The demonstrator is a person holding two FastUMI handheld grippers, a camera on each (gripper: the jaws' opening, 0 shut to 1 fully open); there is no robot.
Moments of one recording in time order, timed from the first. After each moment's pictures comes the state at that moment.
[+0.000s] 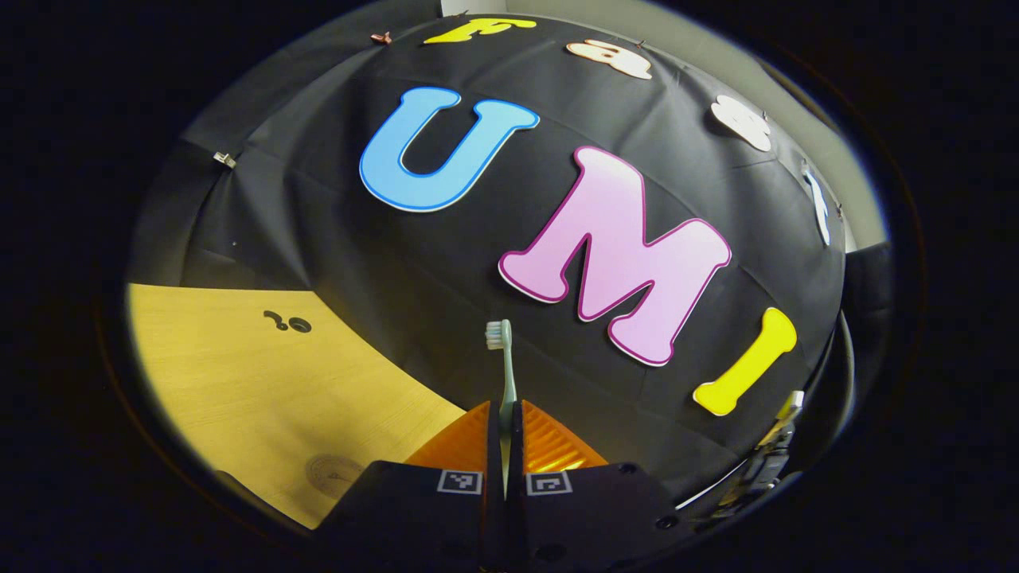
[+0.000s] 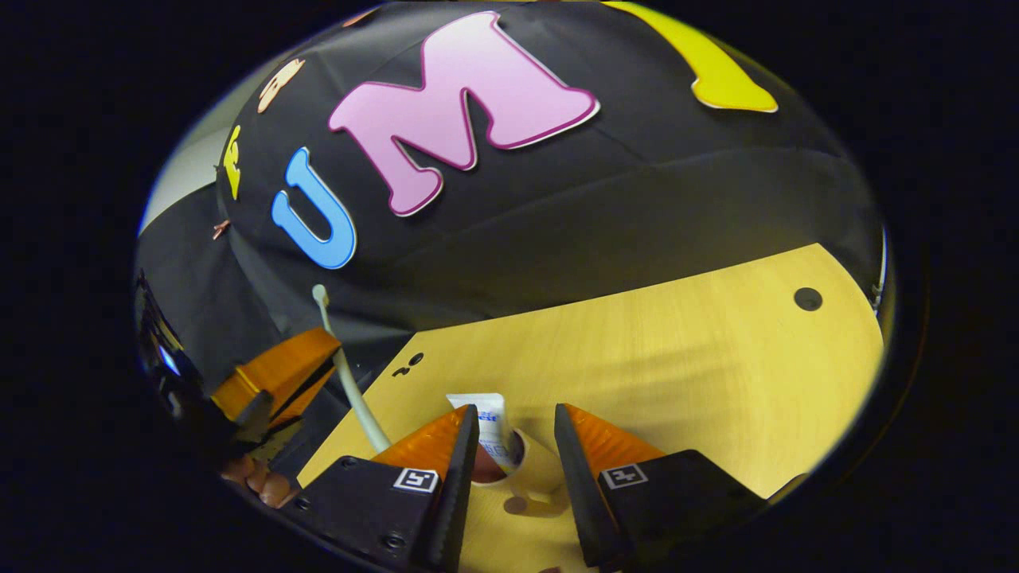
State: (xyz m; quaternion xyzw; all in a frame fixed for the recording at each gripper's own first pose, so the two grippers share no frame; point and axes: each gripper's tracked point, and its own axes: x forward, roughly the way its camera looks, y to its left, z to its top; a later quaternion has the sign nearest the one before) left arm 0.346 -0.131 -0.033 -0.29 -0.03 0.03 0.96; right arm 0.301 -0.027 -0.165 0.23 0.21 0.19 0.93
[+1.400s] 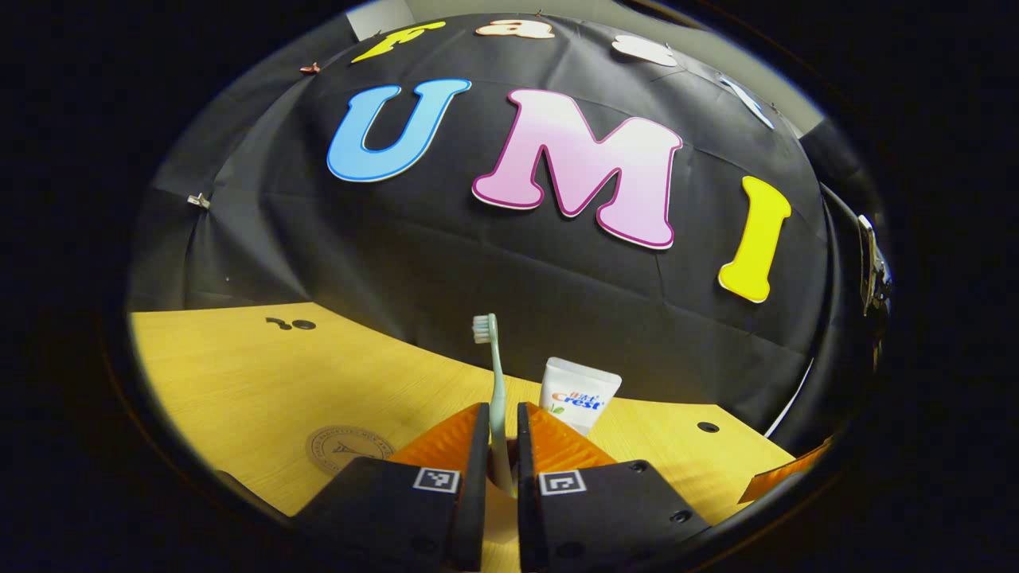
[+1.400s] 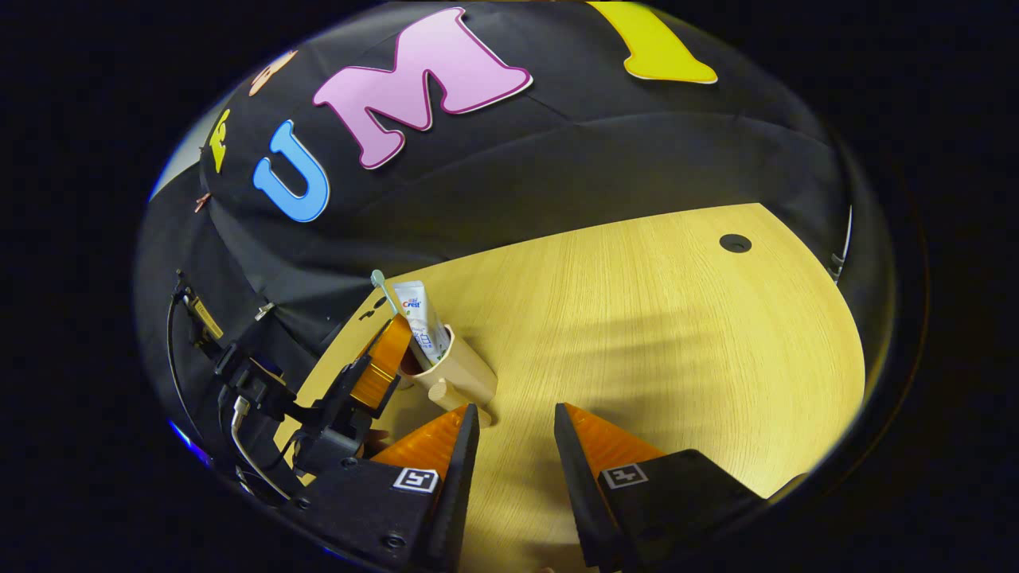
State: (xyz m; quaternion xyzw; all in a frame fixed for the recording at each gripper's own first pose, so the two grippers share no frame) left arm 0.351 -0.180 -0.166 -0.14 -0.02 0.03 0.99; right arm 0.217 -0.068 -0.229 0.19 0.29 0.16 0.92
